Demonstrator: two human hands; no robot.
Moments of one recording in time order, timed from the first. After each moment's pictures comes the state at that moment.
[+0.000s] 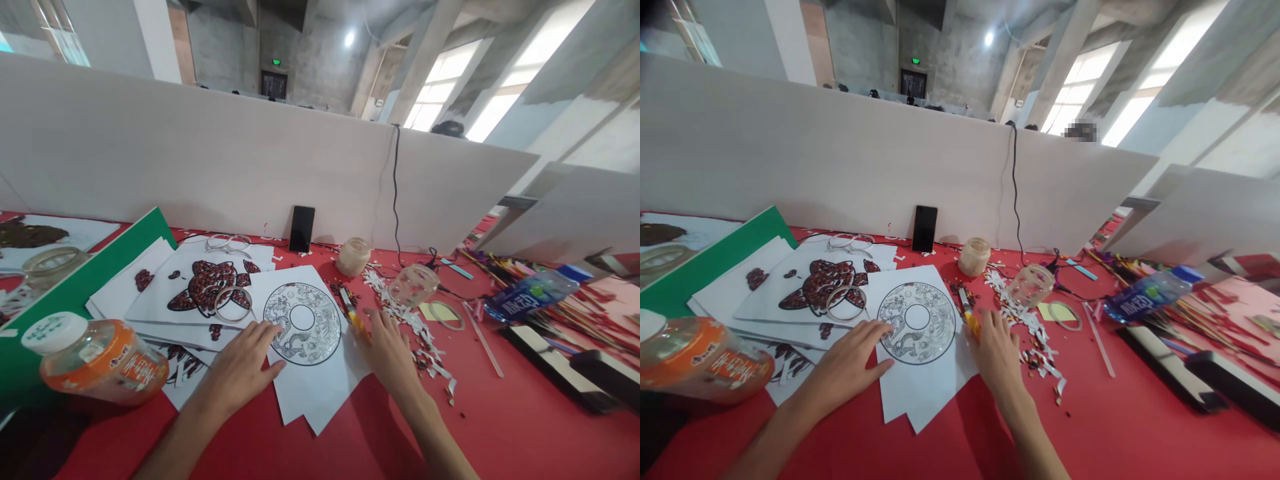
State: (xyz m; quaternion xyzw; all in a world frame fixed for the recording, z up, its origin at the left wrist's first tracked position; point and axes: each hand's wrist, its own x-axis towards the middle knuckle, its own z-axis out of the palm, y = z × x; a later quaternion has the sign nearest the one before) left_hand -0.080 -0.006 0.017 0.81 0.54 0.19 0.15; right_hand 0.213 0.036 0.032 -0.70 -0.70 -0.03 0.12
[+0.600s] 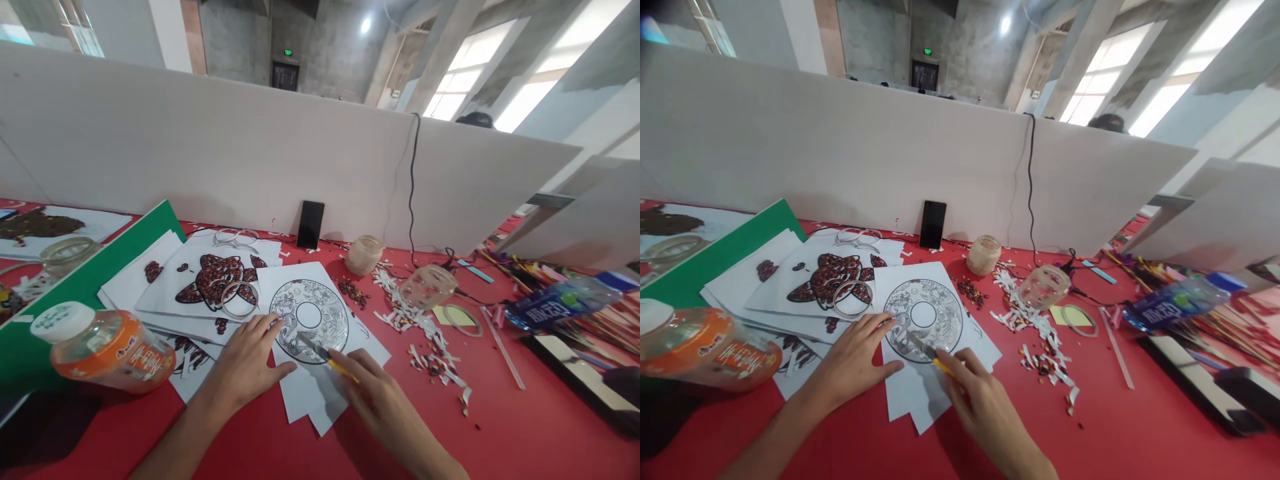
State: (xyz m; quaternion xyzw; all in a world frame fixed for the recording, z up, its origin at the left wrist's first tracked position) left_hand -0.078 -0.002 0.001 0.80 0.57 0.17 0.11; right_hand 0.200 -0.026 0.045 -0.49 -0.82 0.25 0.17
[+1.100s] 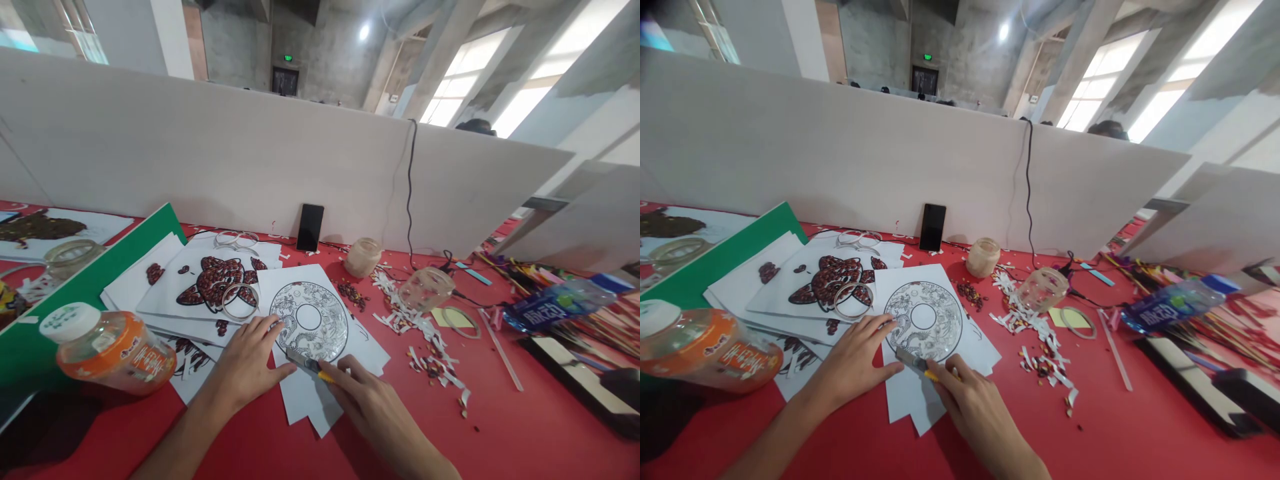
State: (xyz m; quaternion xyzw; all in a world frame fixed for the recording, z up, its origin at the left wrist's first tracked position) left_hand -0.079 -0.002 -0.004 0.80 0.56 0.20 0.09; right_hand 0.193 -0.028 0.031 -0.47 -0.86 0.15 0.09
